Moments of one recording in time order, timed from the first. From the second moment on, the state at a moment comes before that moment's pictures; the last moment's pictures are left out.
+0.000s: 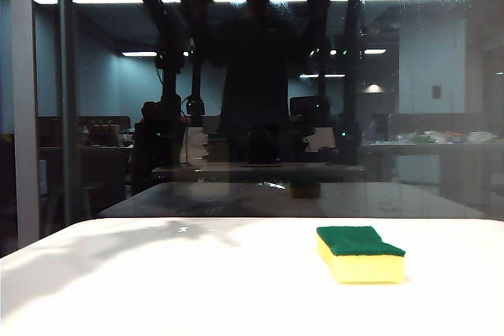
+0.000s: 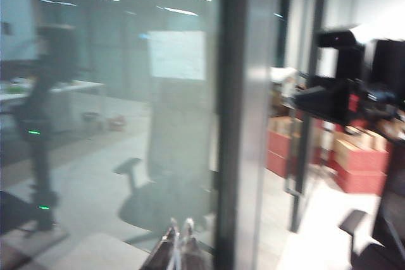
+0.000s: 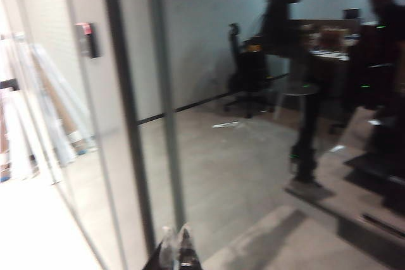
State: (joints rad) left arm 0.04 1.33 1.91 -0.12 1.09 -0.35; right arm 0.06 1.52 2.35 -0.69 -0.82 0.11
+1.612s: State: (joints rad) left arm 0.04 1.33 1.91 -0.30 0.14 -0.03; right arm 0.06 1.52 2.34 -0.67 0.15 0.02
